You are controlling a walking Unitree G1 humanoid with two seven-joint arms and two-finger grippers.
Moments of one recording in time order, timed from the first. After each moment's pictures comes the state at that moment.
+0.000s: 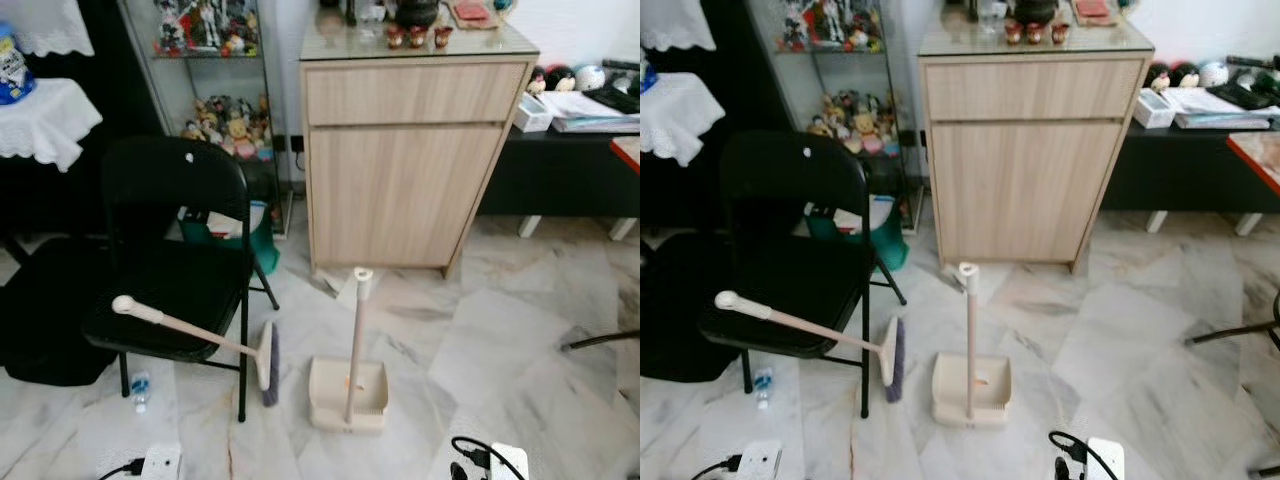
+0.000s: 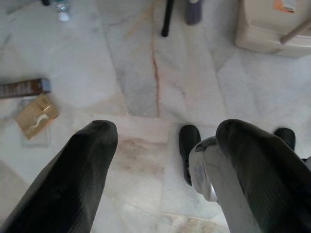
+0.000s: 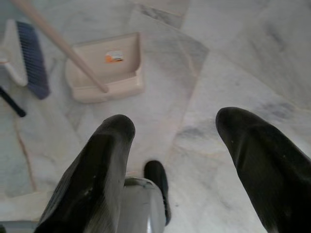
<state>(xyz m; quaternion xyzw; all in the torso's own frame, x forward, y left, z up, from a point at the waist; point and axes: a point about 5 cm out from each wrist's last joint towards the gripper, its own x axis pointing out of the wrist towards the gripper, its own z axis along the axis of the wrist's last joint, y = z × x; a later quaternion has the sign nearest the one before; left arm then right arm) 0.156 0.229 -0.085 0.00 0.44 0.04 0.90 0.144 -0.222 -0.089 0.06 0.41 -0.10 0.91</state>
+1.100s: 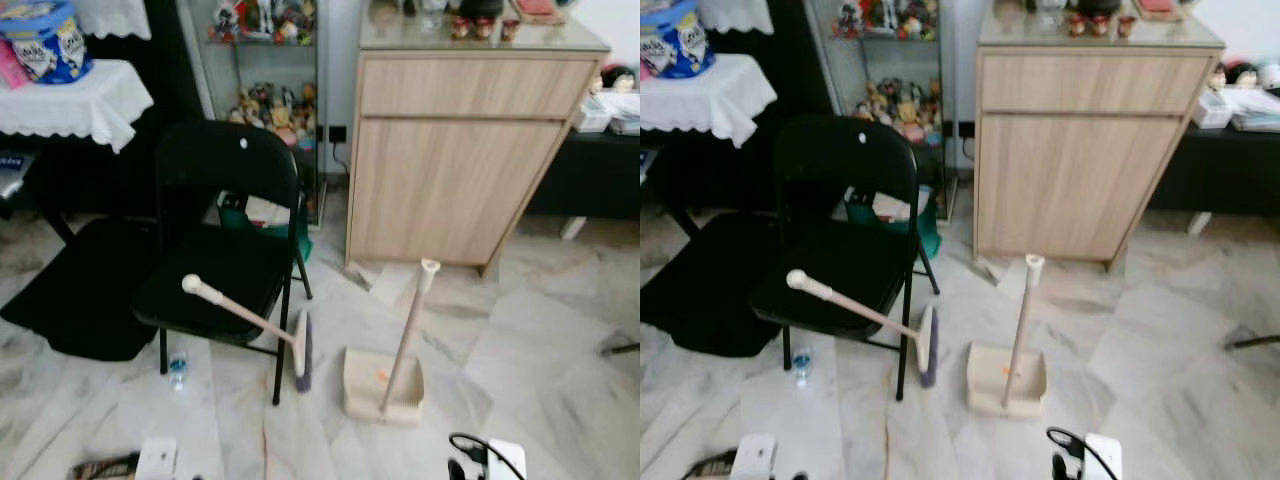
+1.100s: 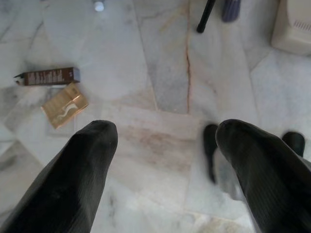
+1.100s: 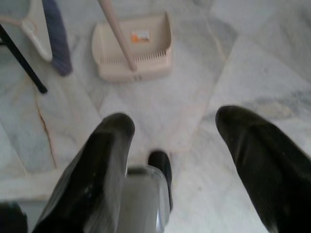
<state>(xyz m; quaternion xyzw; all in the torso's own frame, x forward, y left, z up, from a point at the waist) 0.164 0.228 -0.082 0.00 0.43 0.04 0.90 0.141 -0.223 -0.090 0.06 0.41 -0.10 0.91</state>
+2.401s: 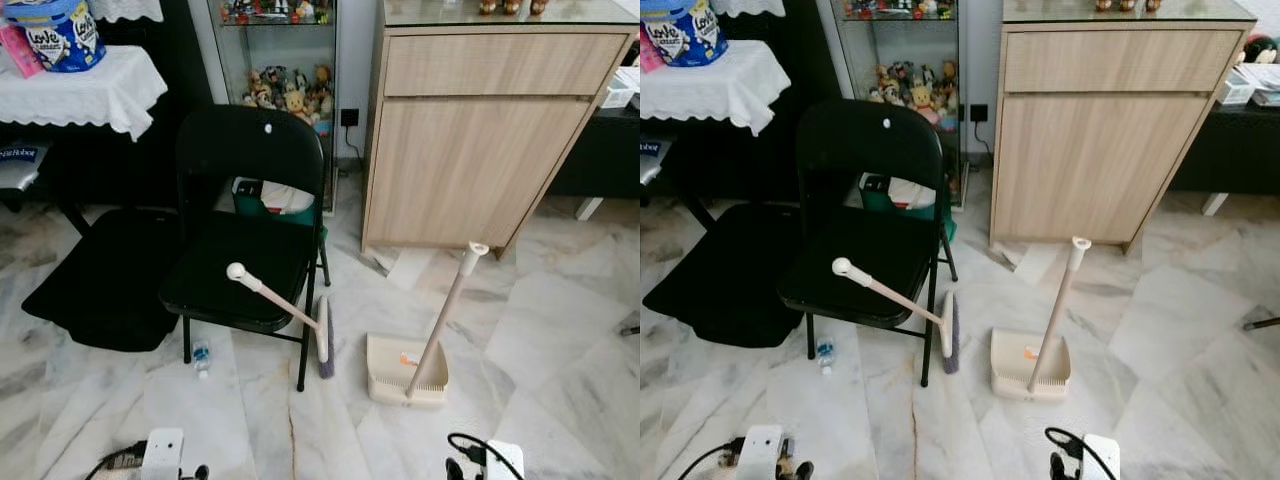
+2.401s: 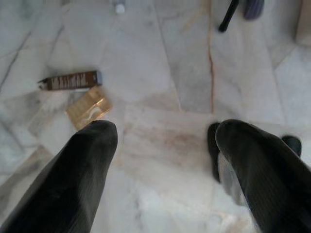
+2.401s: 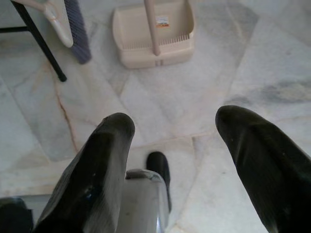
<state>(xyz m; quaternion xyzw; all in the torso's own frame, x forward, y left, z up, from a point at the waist) 0.178 0.226 -0.076 0.01 0.42 0.03 0.91 0.148 -0.220 -0.087 0.07 0.40 -0.10 0.91</state>
